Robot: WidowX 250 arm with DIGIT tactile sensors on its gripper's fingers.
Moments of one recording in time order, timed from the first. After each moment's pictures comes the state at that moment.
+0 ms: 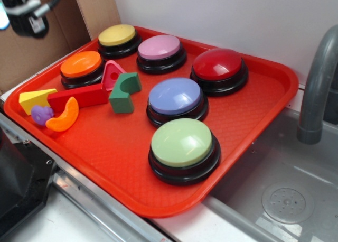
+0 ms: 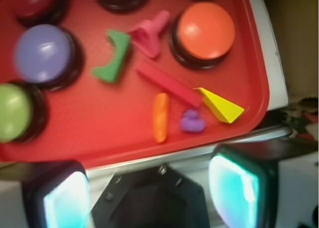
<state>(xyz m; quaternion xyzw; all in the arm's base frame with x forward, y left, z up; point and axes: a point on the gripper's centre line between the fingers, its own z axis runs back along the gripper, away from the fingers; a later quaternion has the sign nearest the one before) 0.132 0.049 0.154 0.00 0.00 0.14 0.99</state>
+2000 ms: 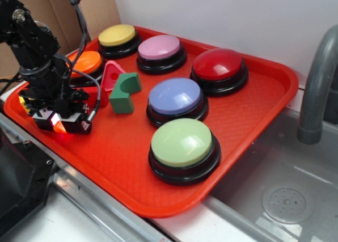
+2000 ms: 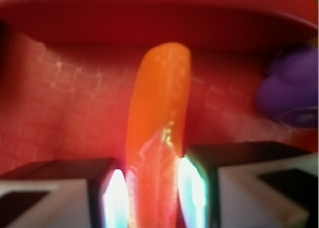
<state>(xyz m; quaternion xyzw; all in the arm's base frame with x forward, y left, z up) 0.134 0.036 0.010 -0.01 -0.01 0.25 0.97</state>
